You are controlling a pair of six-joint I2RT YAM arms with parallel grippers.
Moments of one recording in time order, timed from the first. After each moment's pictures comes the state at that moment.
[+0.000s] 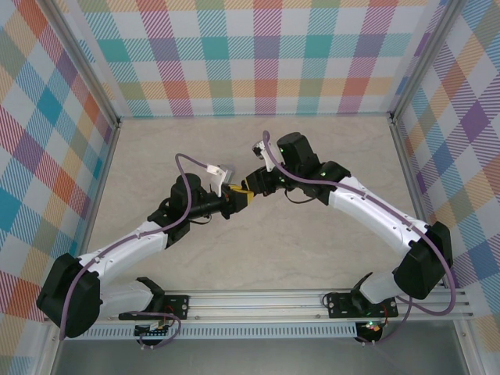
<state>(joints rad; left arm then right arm) -0.59 1.17 0.65 0.26 0.49 -0.37 0.73 1.45 1.30 -0.51 -0.37 0.23</state>
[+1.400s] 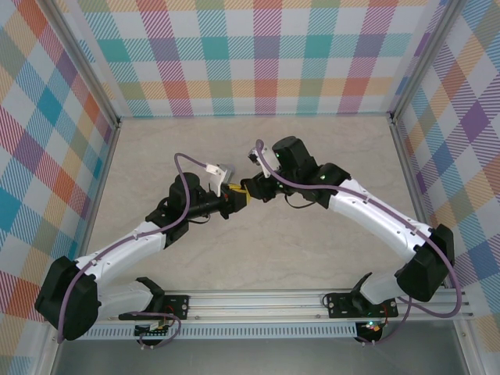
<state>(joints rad) -0.59 1.15 0.67 0.22 0.49 -0.34 0.79 1.43 1.34 -0.60 -0.28 0.16</state>
